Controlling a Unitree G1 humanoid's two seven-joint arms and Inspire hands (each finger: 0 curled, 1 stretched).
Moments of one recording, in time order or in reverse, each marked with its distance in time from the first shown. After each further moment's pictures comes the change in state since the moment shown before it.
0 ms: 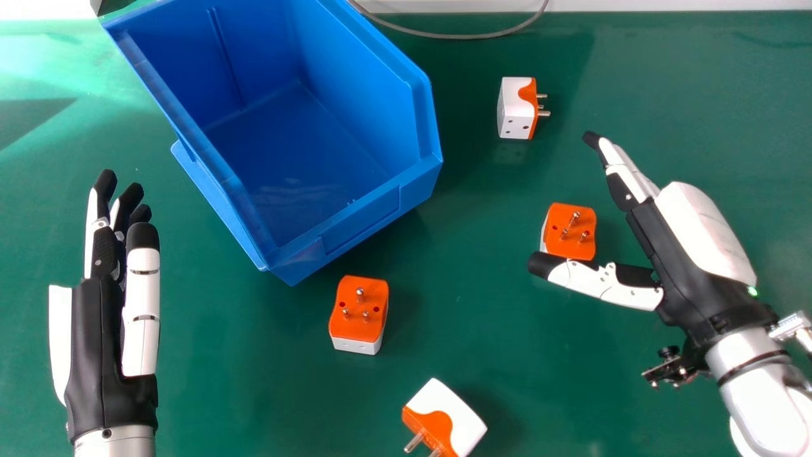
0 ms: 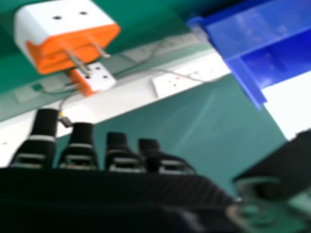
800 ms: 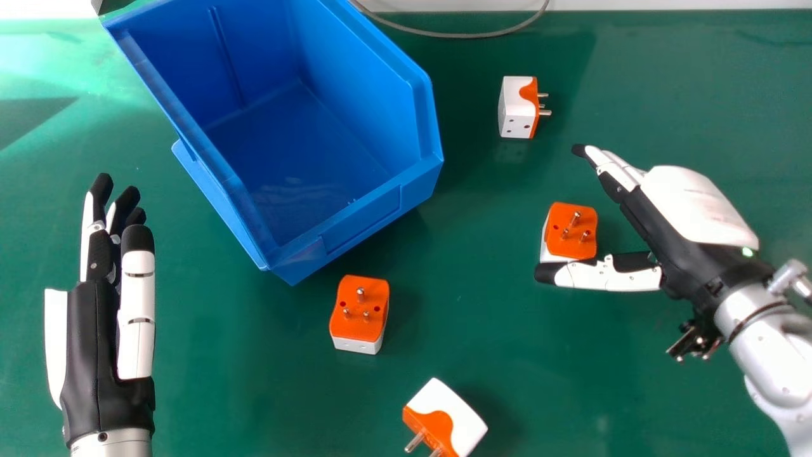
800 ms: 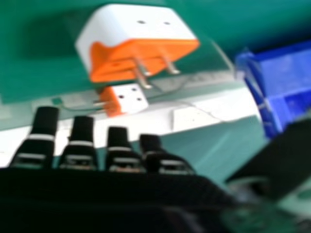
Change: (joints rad) left arm 0.013 -0.001 0.001 -0.017 -0.019 0.016 -0.010; right arm -0.164 -0.136 0.084 0.097 -0.089 0.080 0.102
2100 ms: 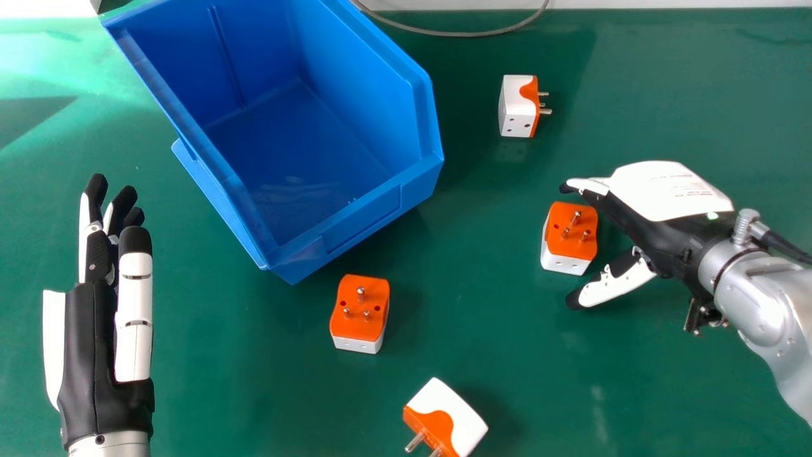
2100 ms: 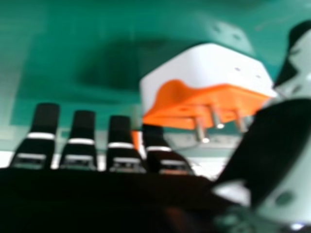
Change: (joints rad) left arm 0.008 -0.001 0.004 -0.005 -0.021 -0.007 -0.019; right arm -0.231 -0.062 0.178 0.187 -0.151 0.071 0.137
